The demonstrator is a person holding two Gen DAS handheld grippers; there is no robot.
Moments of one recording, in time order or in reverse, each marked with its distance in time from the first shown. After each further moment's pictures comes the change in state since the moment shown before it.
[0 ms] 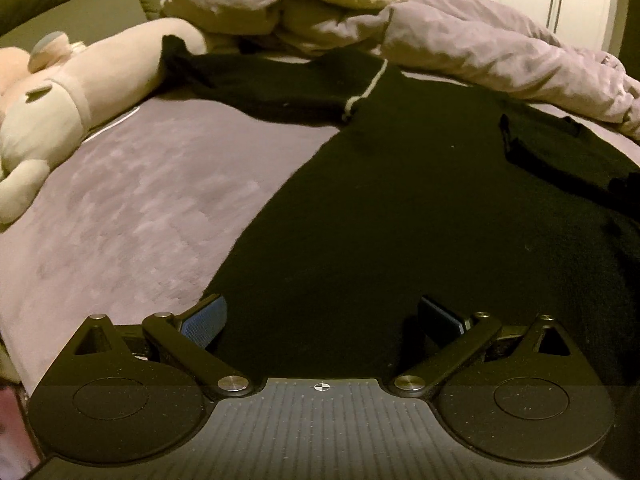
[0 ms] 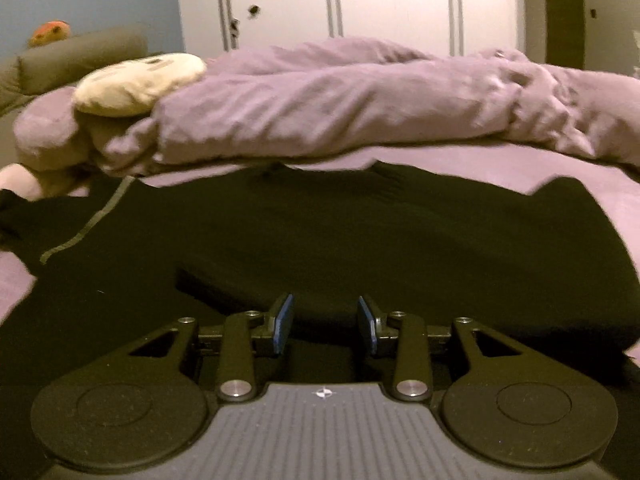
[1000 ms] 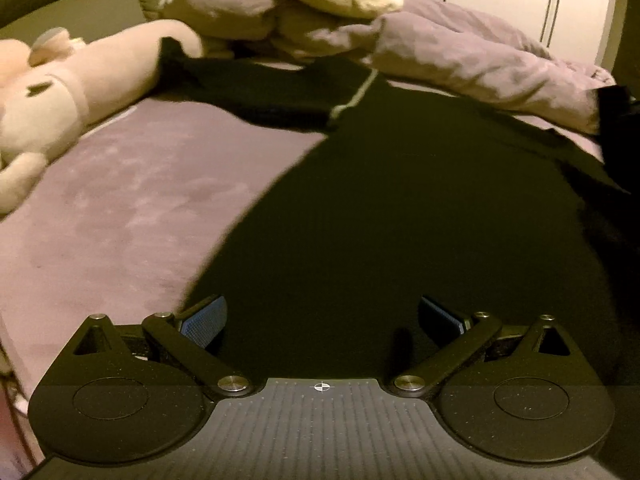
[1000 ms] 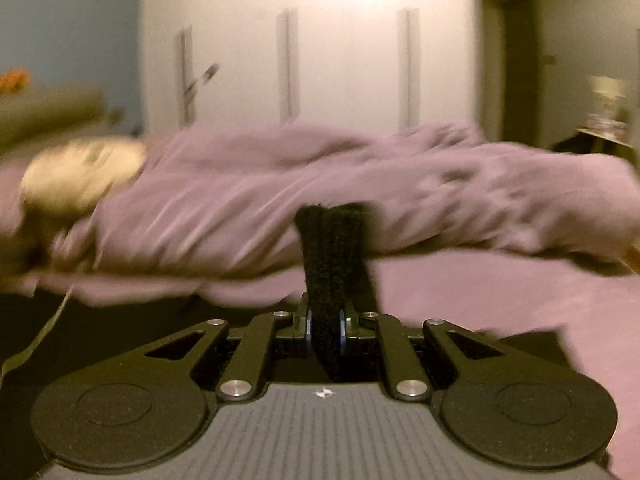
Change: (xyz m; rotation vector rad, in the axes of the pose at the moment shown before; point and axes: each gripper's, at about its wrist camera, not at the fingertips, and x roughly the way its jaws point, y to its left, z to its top) left arm -0.018 0.005 -0.005 -0.025 -0.019 -0.036; right arm 0.007 -0.014 0.094 -0.062 -0.137 -0.083
